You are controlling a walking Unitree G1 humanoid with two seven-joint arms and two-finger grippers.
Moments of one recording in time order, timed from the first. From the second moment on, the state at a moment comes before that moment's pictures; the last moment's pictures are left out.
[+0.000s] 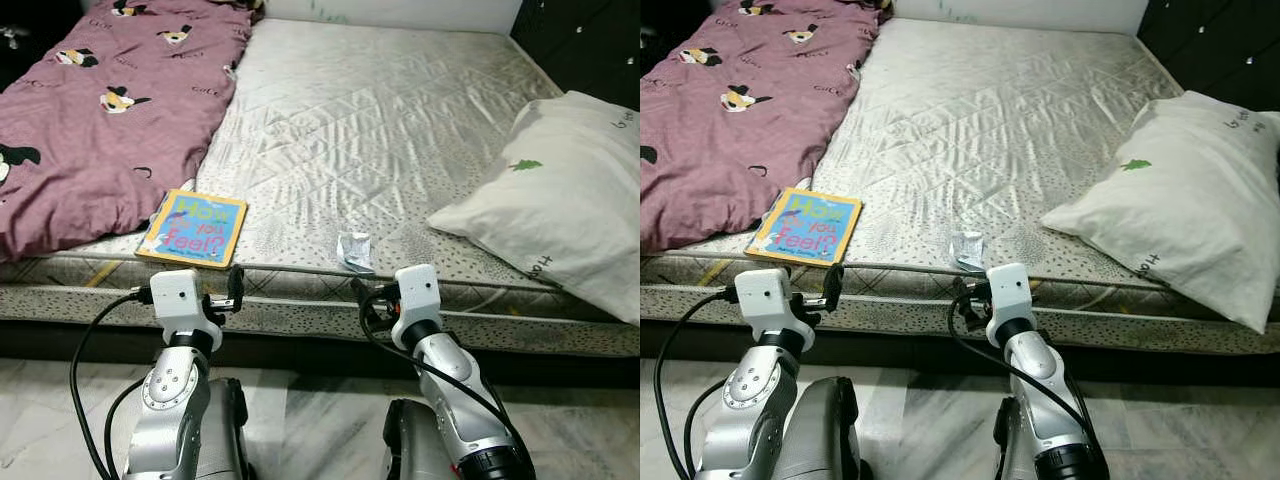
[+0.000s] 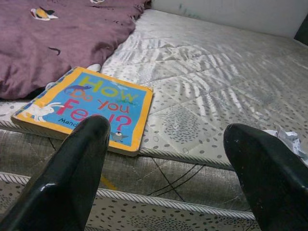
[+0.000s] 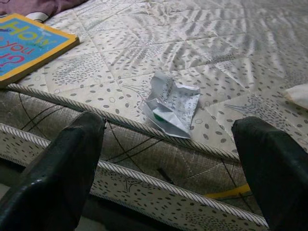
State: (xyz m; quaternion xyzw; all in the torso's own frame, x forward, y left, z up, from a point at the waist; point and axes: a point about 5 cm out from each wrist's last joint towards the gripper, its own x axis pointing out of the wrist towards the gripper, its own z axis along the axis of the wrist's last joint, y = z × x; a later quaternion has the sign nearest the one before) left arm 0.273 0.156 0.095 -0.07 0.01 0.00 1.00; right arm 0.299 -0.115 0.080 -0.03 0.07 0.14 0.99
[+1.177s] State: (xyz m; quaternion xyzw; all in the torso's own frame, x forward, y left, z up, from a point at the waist) left arm 0.275 0.155 0.099 -0.08 0.00 -0.01 1.00; right arm 0.298 -0.111 0.073 -0.06 0.08 0.16 0.98
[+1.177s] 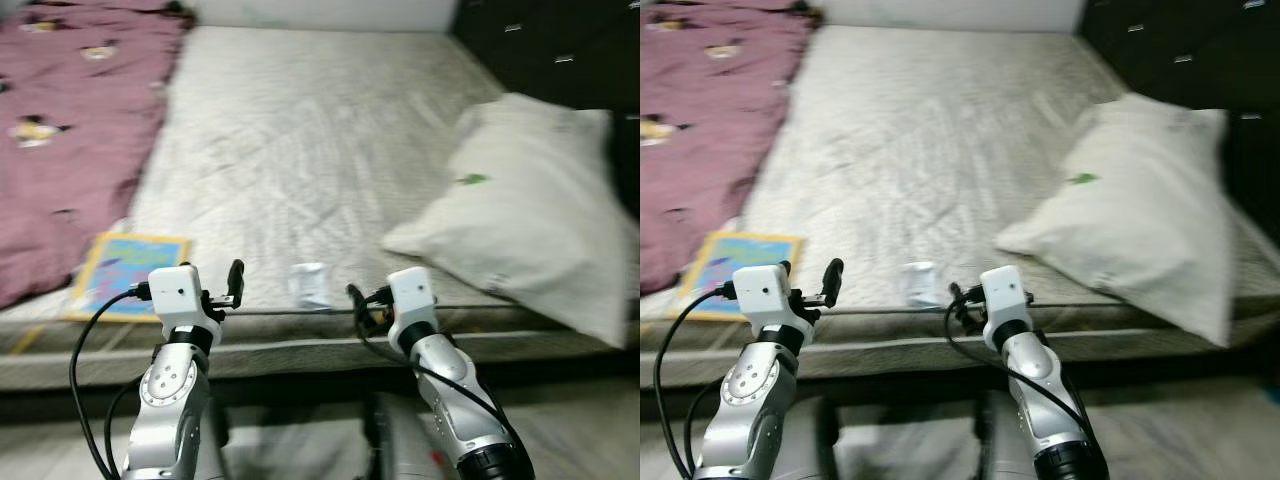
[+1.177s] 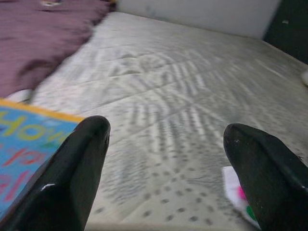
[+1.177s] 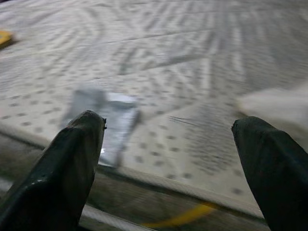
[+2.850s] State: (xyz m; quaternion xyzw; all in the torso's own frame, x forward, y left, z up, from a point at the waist) left arm 0.198 0.163 0.116 -0.02 0.04 -0.04 1.00; right arm 0.350 -0.064 0.094 -0.06 0.05 0.15 0.99
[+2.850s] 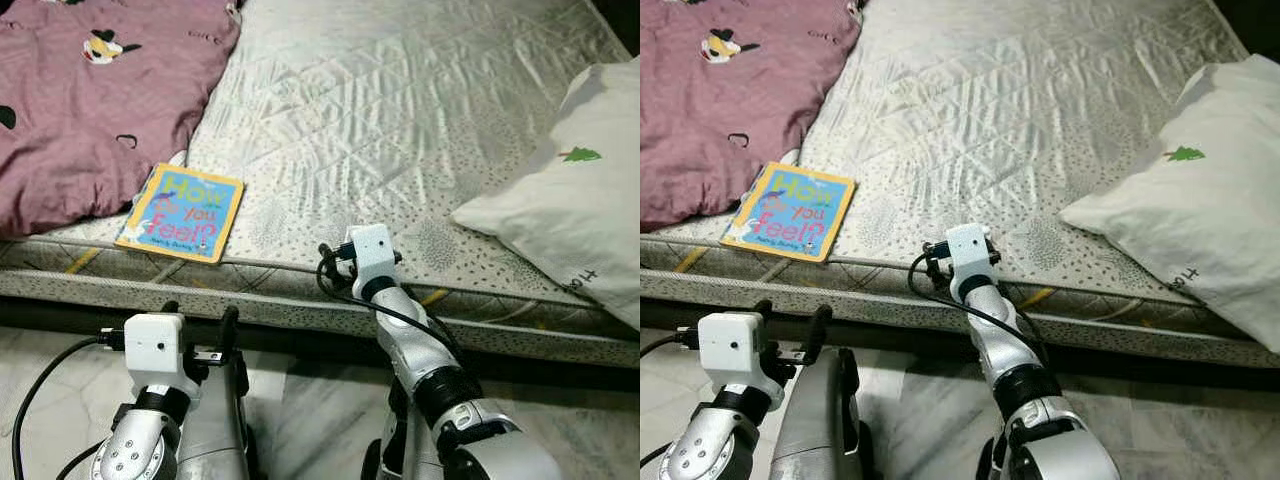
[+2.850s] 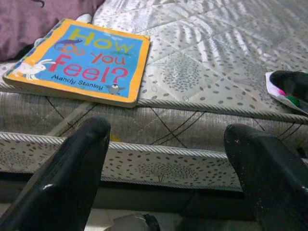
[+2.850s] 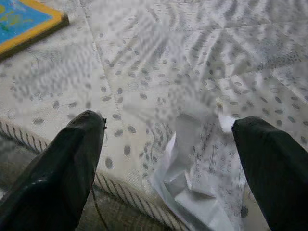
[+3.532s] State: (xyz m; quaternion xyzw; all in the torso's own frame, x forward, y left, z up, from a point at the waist) left arm 0.198 0.162 0.120 -0.03 0.04 -0.03 1.00; right arm 0.354 -0.051 0.104 -0.04 0.02 0.15 0.99
